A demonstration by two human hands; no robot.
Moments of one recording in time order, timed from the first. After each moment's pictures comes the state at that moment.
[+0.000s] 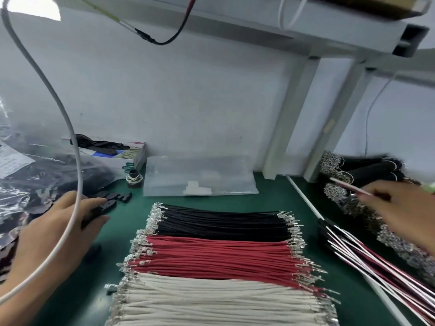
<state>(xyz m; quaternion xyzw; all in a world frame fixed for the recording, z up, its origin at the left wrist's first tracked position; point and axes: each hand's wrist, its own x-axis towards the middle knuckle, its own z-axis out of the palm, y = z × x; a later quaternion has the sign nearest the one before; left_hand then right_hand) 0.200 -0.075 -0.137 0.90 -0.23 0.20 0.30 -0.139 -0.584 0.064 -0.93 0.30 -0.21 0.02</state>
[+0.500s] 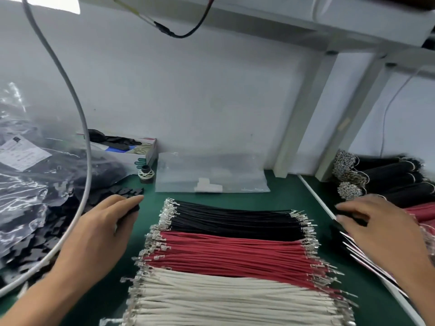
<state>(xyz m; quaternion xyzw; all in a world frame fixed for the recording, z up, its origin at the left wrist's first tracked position) 0.107 -0.138 -0.073 0.85 -0.31 0.26 0.34 -0.113 -0.545 0.003 -0.93 0.27 -0.27 0.00</state>
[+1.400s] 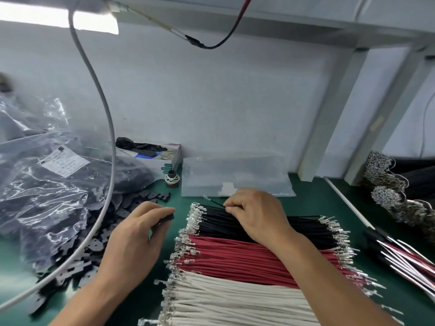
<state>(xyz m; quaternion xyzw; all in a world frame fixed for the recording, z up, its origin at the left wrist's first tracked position) 0.098 -0.139 -0.071 0.85 -0.30 0.23 0.38 0.052 -0.394 -0.031 -0.97 0.00 -0.20 0.15</state>
